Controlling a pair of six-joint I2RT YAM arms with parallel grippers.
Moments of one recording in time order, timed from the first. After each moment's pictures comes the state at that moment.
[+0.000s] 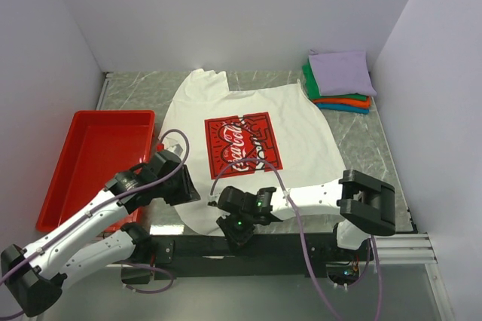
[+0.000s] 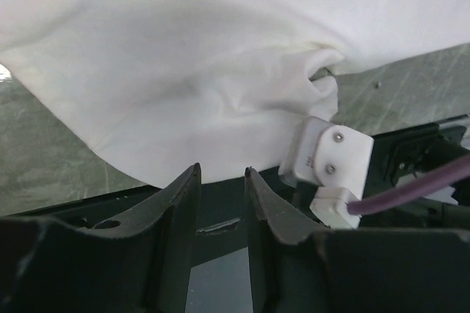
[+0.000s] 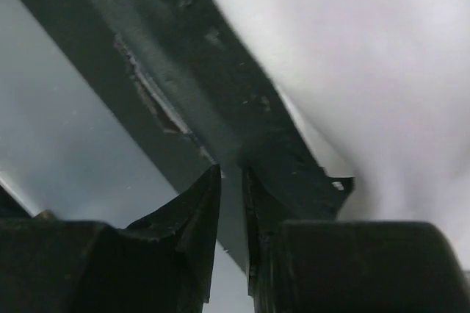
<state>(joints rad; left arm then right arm) -0.71 0.82 0.71 -0.84 0.03 -0.92 1.31 1.60 0.84 -0.34 -0.30 0.58</state>
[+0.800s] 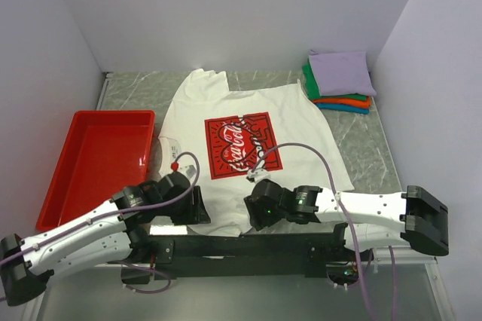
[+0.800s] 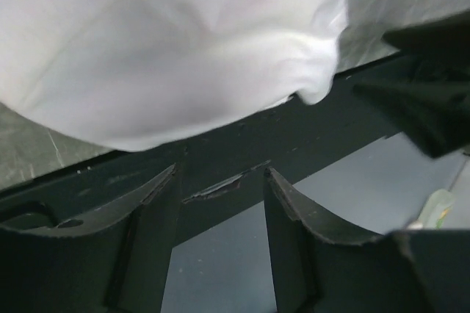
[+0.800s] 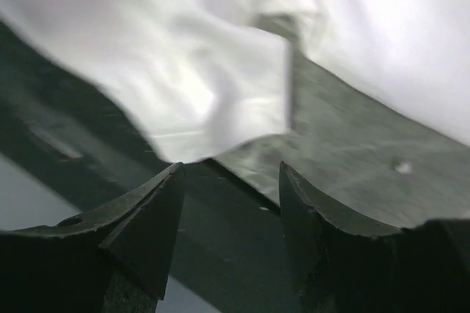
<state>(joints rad) -0.91 0.73 0.58 -0.77 0.11 -1.00 1.23 1.18 0.67 -0.48 0.12 0.68</state>
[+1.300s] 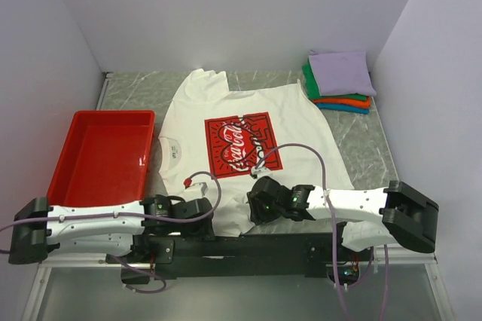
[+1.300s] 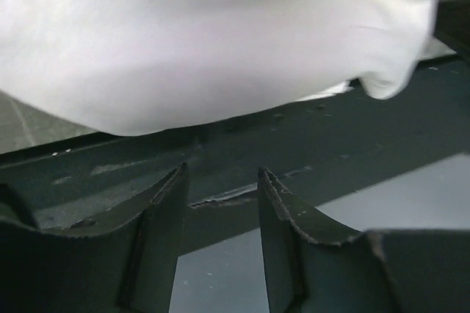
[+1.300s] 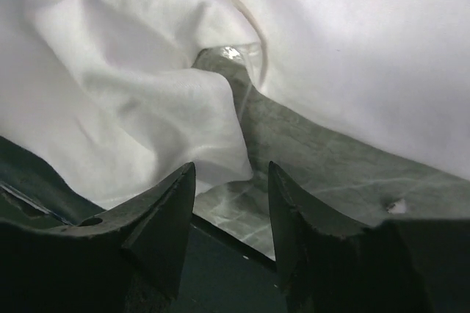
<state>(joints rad) -1.30 0.93 0.53 -0.70 -0.13 -1.29 1.13 1.27 0.56 -0.30 0.10 0.74</state>
